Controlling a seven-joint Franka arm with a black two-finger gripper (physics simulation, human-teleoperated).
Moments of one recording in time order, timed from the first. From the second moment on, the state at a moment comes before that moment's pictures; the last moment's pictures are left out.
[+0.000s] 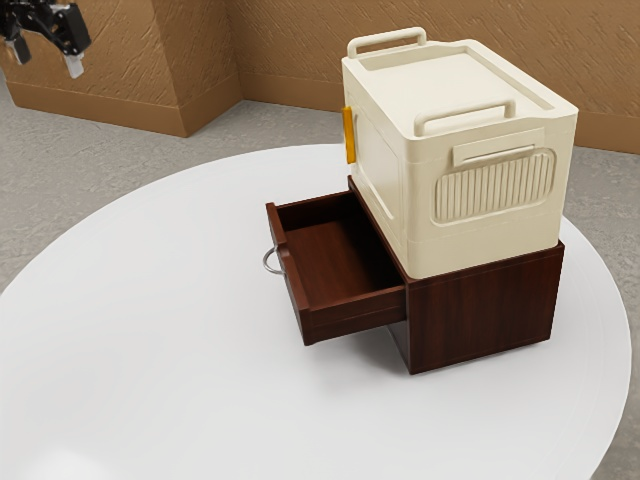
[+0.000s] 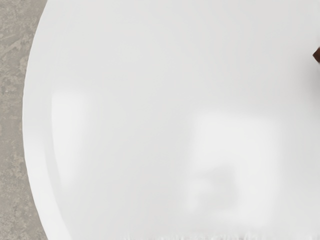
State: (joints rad) arm -0.41 0.03 0.66 -1.19 0.14 1.38 0.16
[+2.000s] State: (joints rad) arm -0.57 0.05 0.52 -2.24 0.09 2.71 0.49
